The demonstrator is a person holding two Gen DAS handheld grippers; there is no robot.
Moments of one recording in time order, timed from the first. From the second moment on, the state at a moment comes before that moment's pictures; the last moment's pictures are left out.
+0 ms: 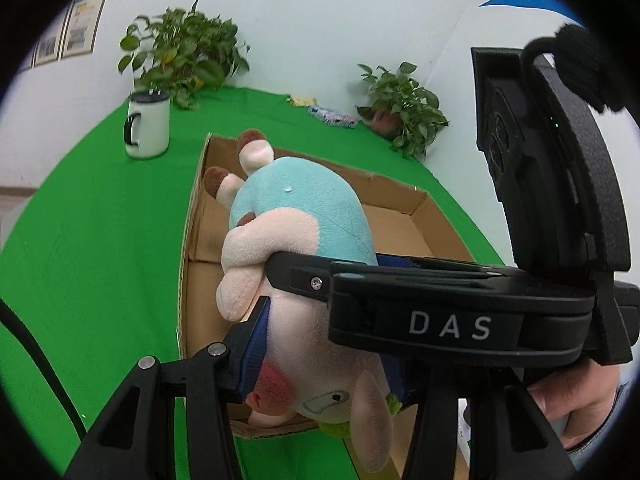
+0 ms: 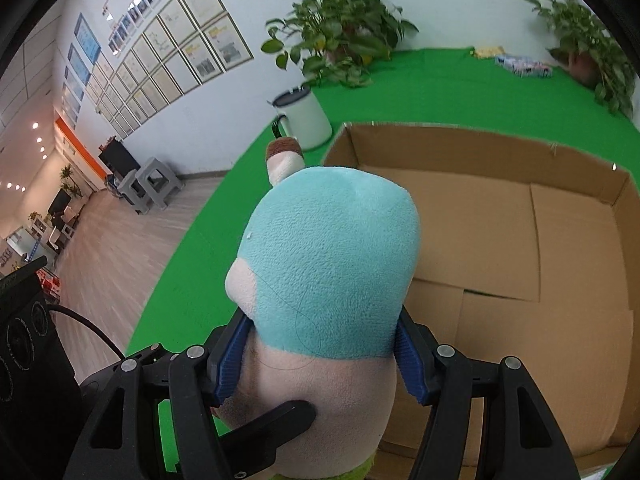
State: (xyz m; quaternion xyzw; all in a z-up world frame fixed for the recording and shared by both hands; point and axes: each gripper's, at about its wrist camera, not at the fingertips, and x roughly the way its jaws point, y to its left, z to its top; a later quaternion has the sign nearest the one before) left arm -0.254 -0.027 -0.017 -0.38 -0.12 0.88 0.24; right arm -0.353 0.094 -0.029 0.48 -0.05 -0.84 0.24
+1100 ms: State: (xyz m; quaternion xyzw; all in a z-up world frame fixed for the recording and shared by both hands) left arm -0.243 -0.066 -0.037 -0.44 -0.12 0.88 0.15; right arm -0.386 0.081 -0.119 0.55 -0.17 -0.78 0.26
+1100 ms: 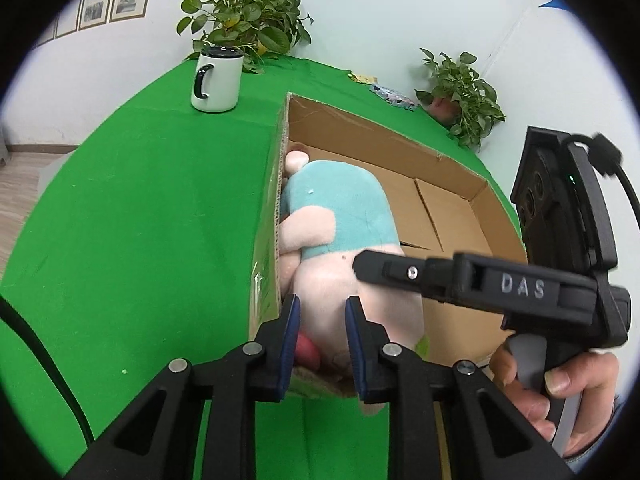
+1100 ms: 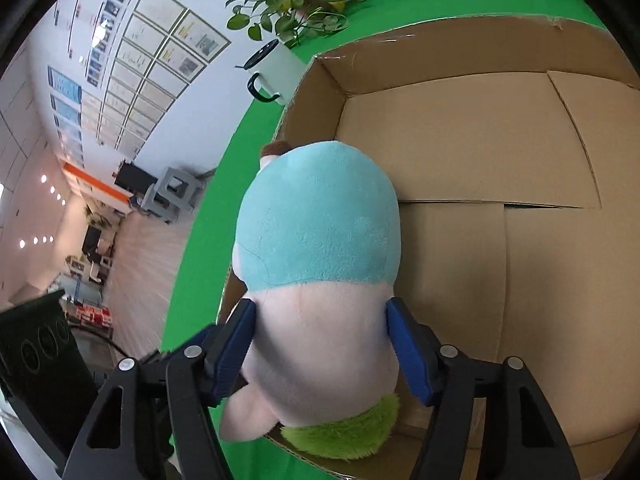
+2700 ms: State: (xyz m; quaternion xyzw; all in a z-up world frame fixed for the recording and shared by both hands) left arm -0.130 -0.019 0.063 -0.24 0.02 0.96 0.11; right arm -0.165 0.169 0.019 0.34 0.05 -0.93 0.13
